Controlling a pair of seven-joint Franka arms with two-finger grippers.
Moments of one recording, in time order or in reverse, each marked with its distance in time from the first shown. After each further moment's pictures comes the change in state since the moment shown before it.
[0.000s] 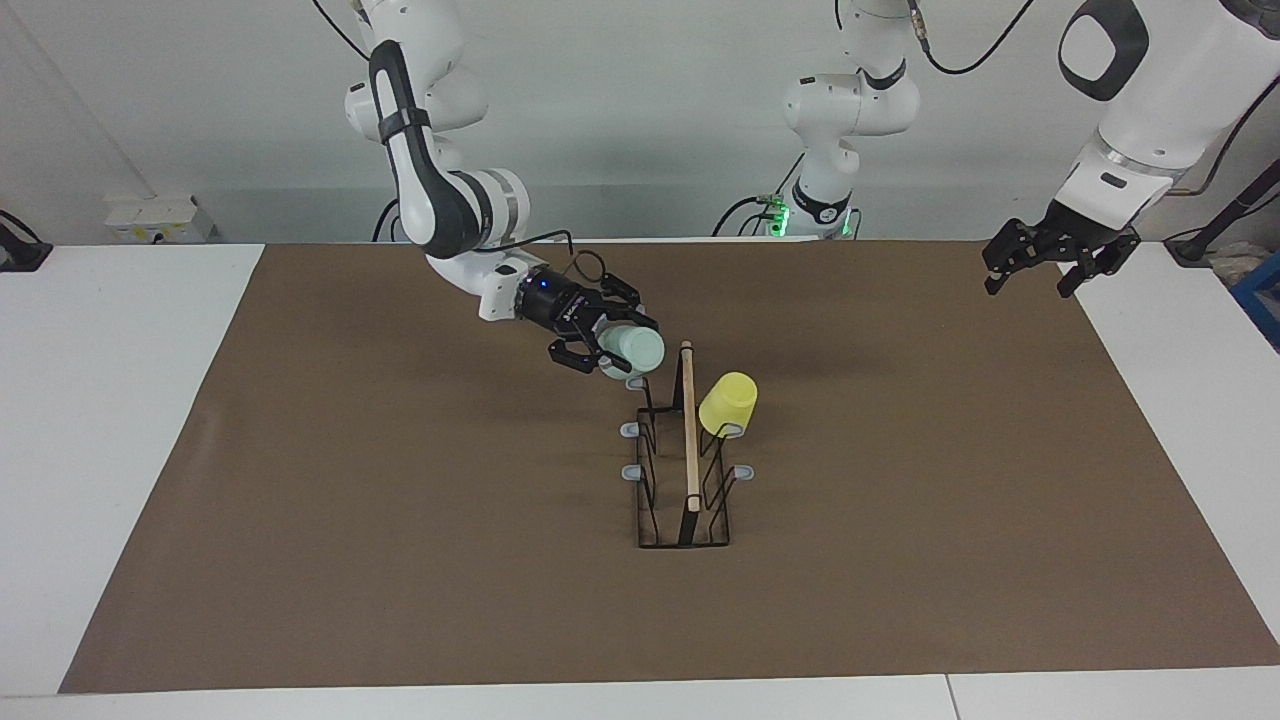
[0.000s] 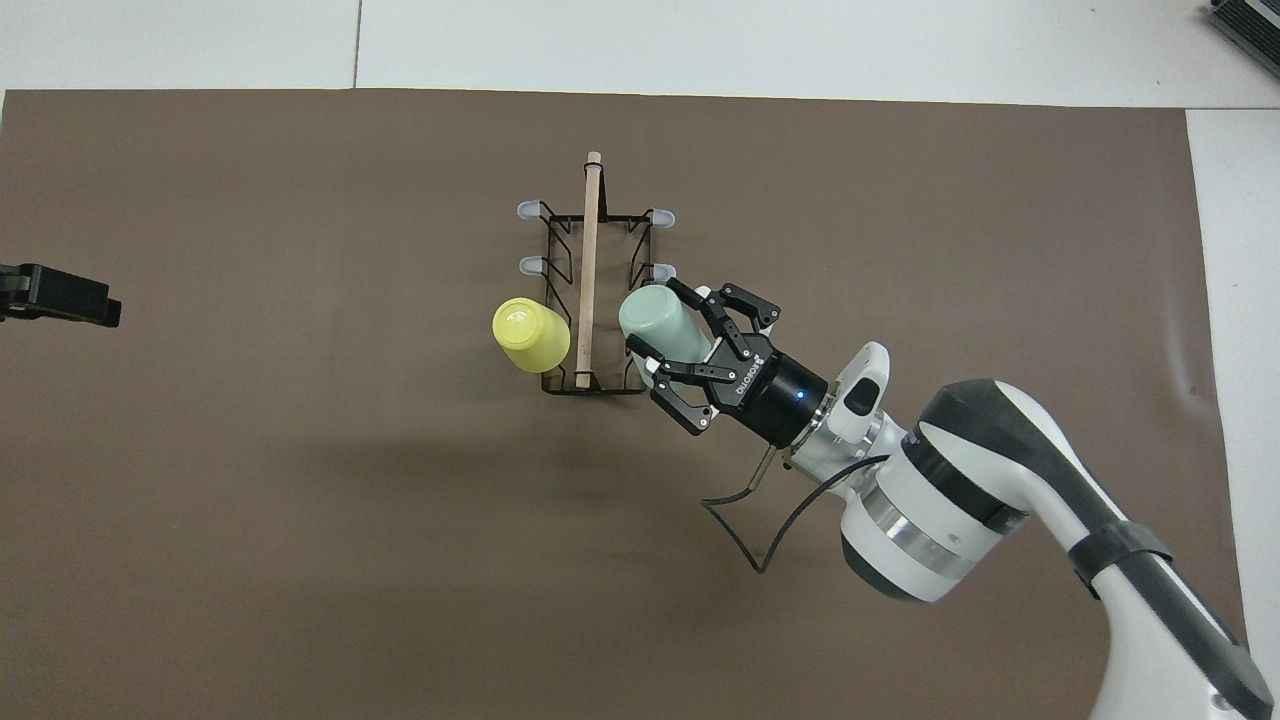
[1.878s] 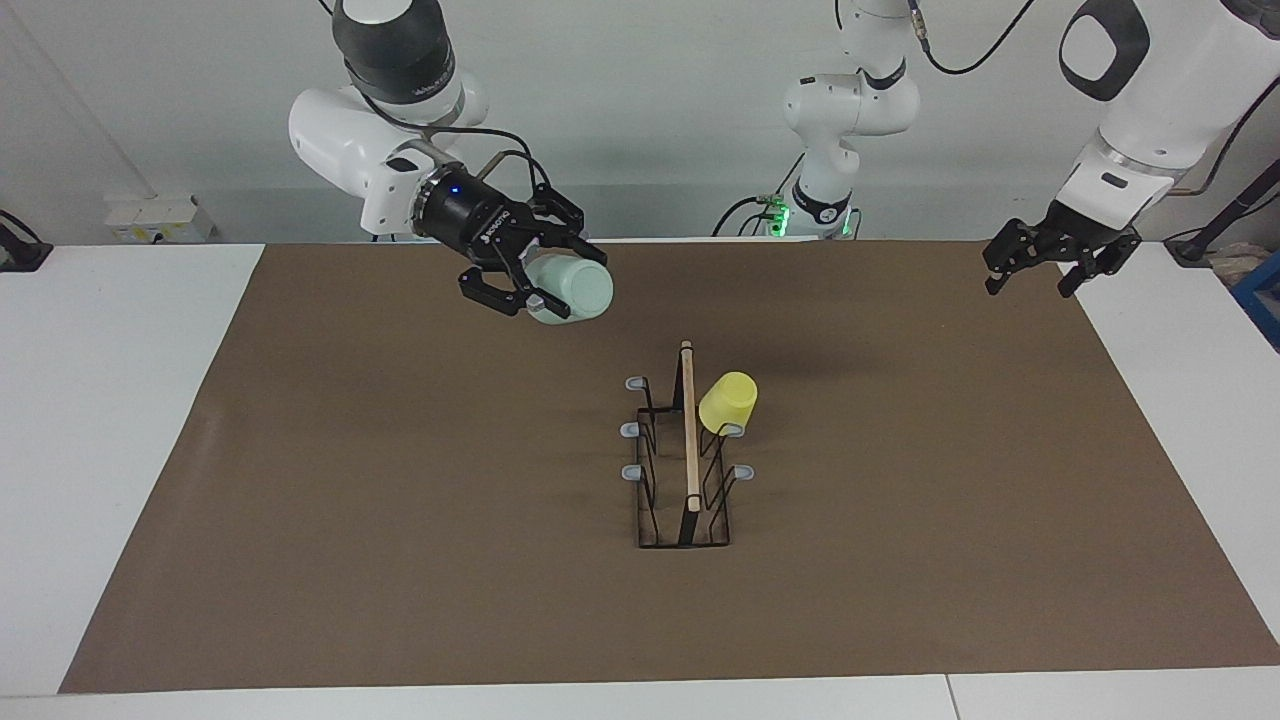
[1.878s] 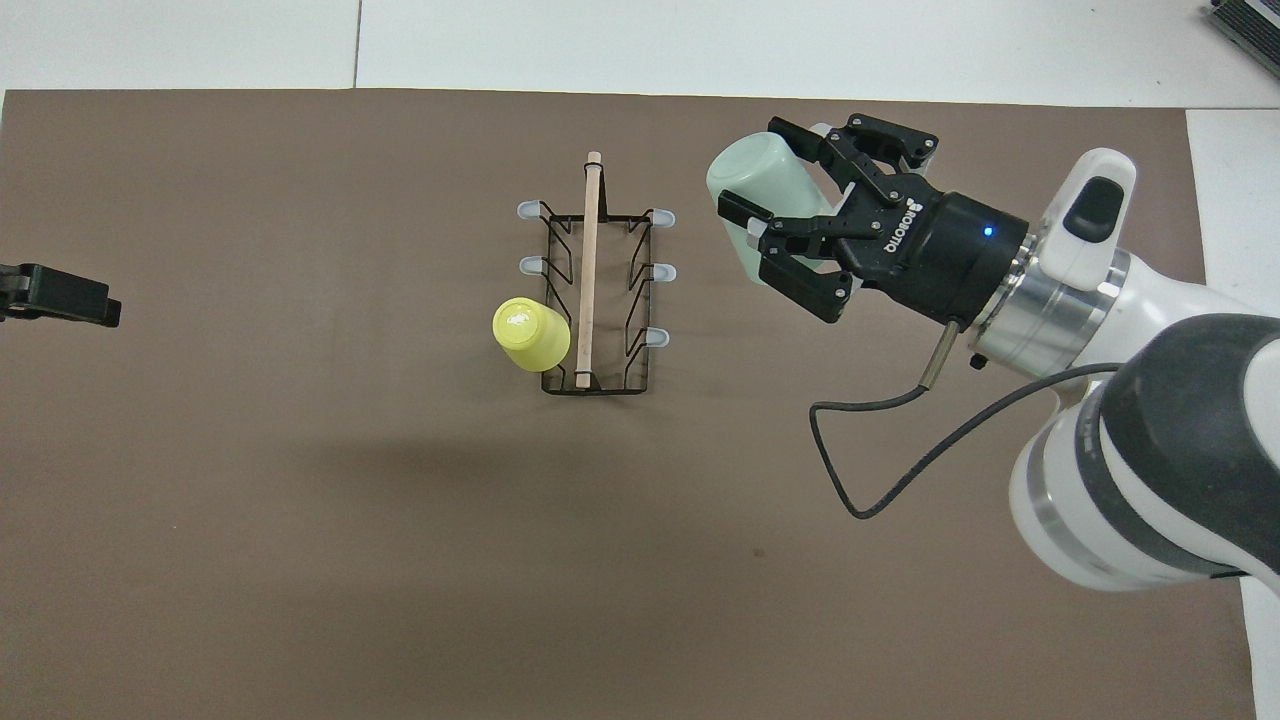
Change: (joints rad) left arm 0.000 0.000 0.001 0.000 0.000 0.000 0.000; right arm -0.117 -0.144 -0.002 0.332 -0.731 0.252 0.855
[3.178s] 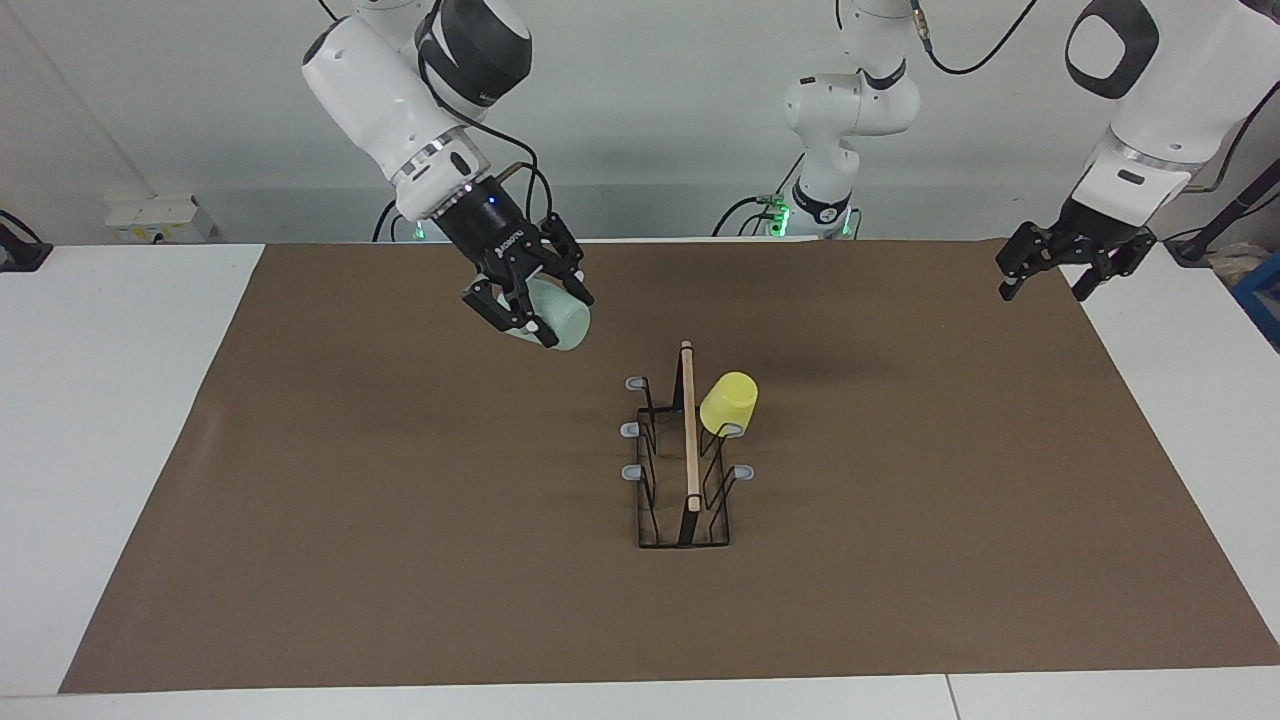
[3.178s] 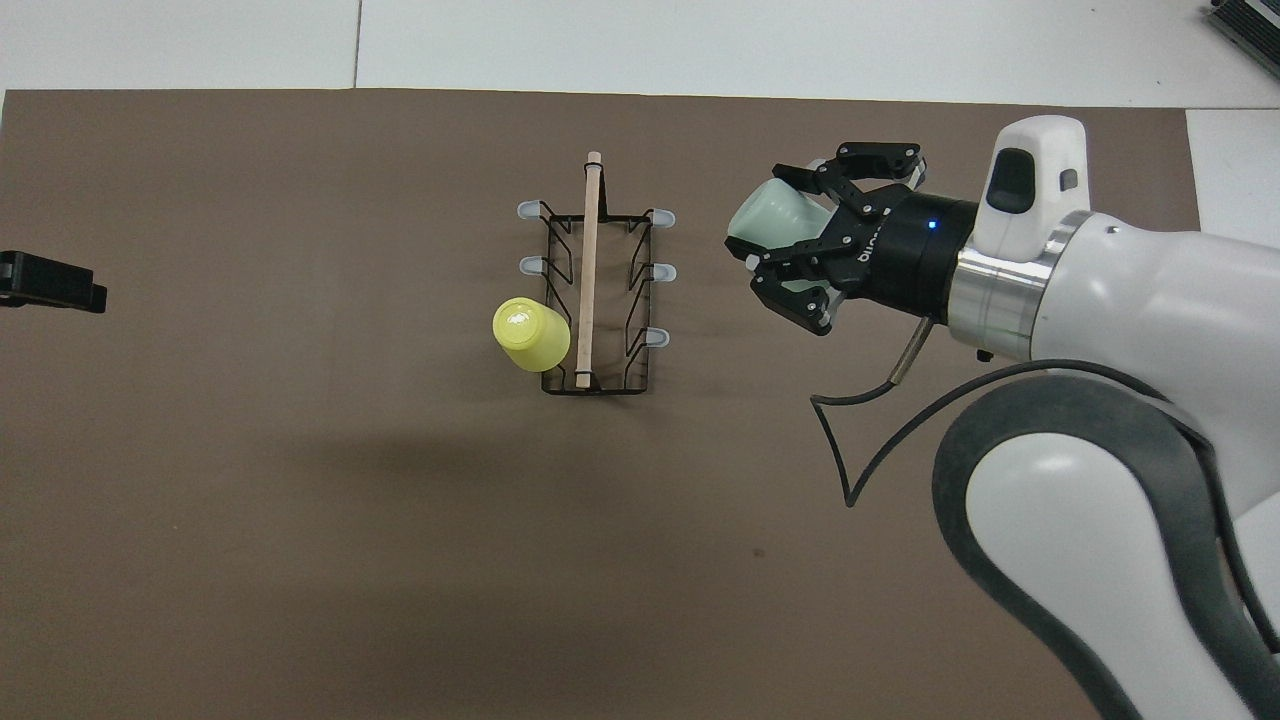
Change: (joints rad) left arm 0.000 0.000 0.011 0.003 0.001 0.027 -0.005; right arm 0.021 0.026 0.003 0.046 -0.806 0.033 0.461
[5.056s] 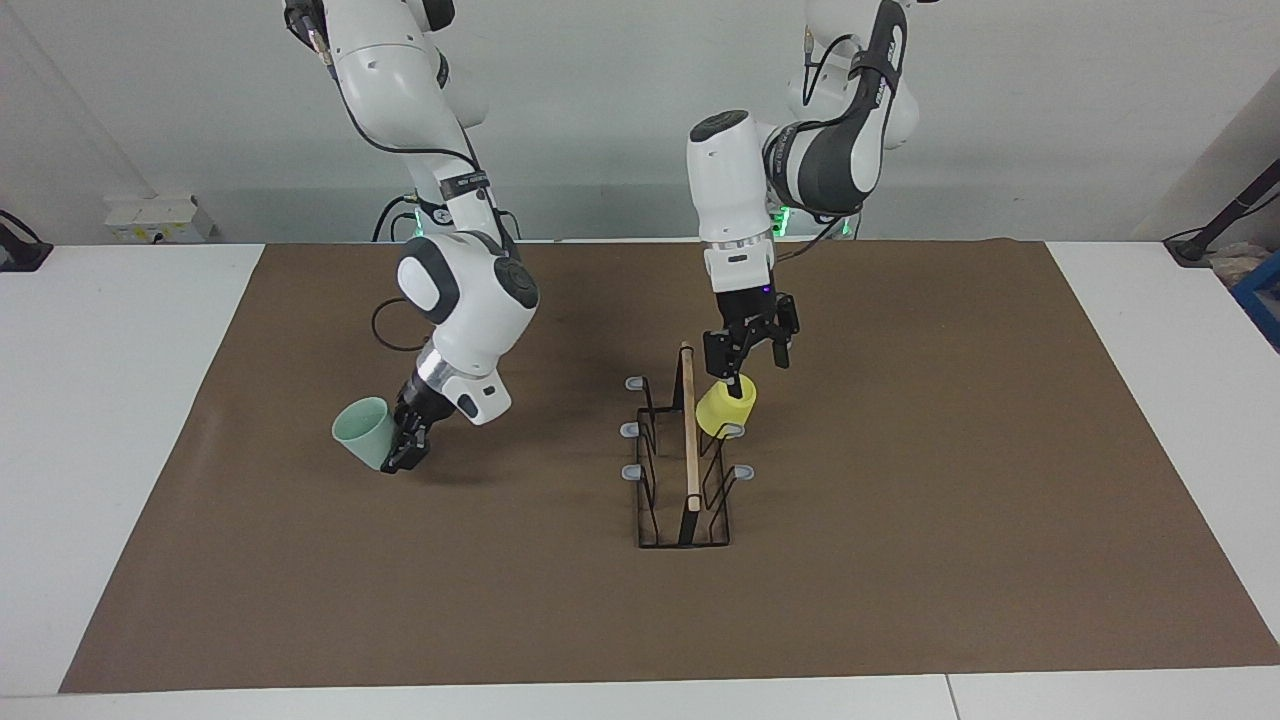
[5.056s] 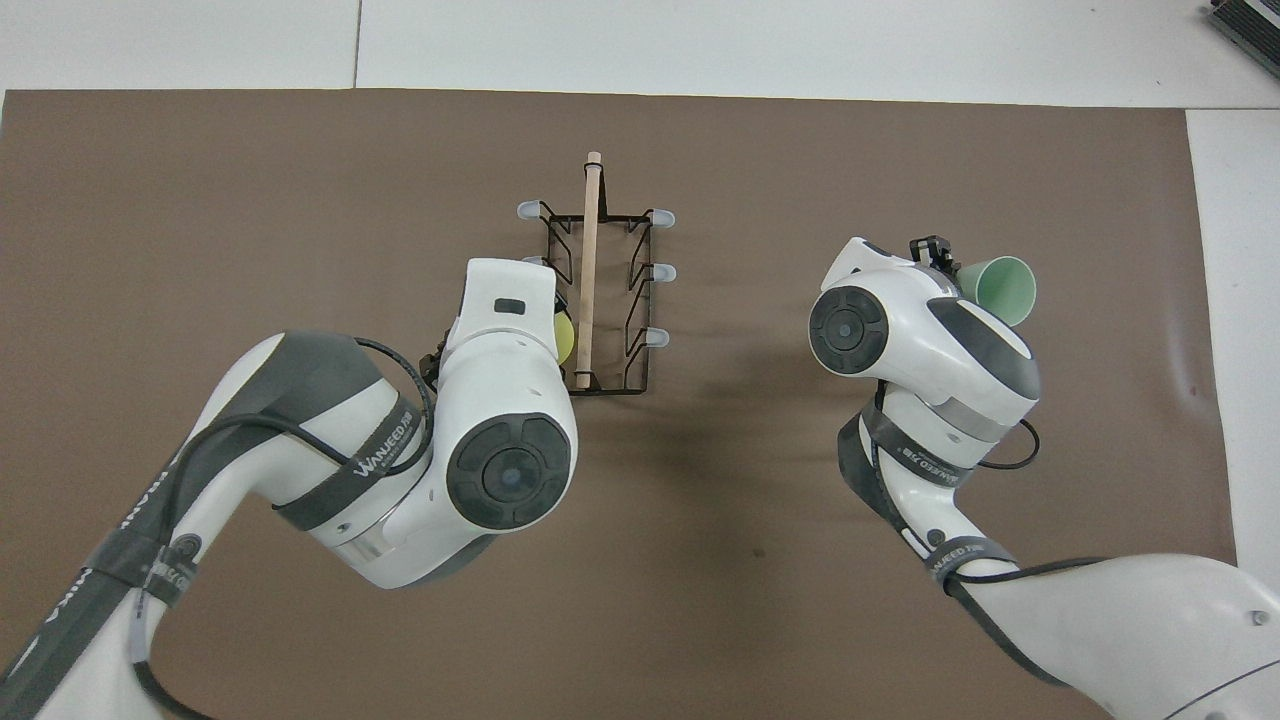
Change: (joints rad) left arm -0.592 0.080 -0.013 -0.380 0.608 0.664 -1.602; right arm -0.013 0.331 -0.039 -0.048 -1.824 -0.381 0.366
